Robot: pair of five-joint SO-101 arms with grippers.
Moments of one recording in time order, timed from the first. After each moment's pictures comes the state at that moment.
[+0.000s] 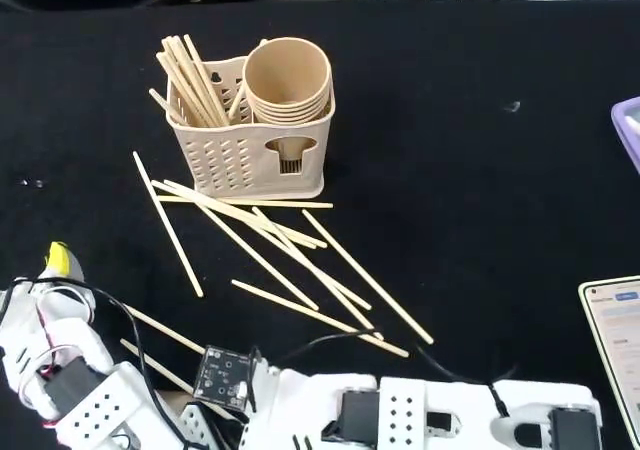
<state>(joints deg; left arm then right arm) -49.9 -104.0 95.0 47.1 14.3 -84.4 -65.1 91.2 35.8 -9.6</state>
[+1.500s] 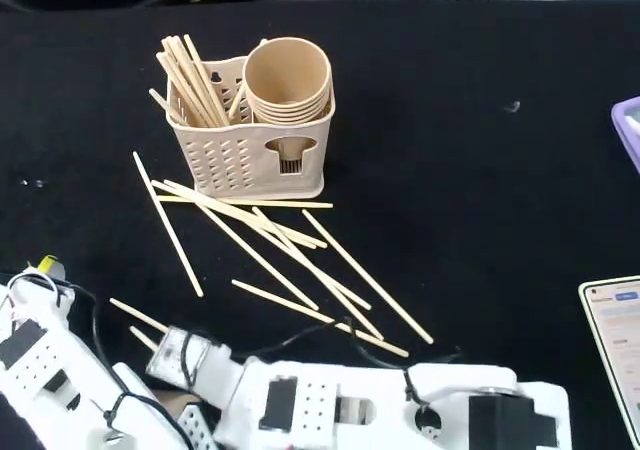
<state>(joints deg) -54.8 -58.6 79.1 36.9 16.8 -81.8 -26.2 68.3 40.0 -17.0</state>
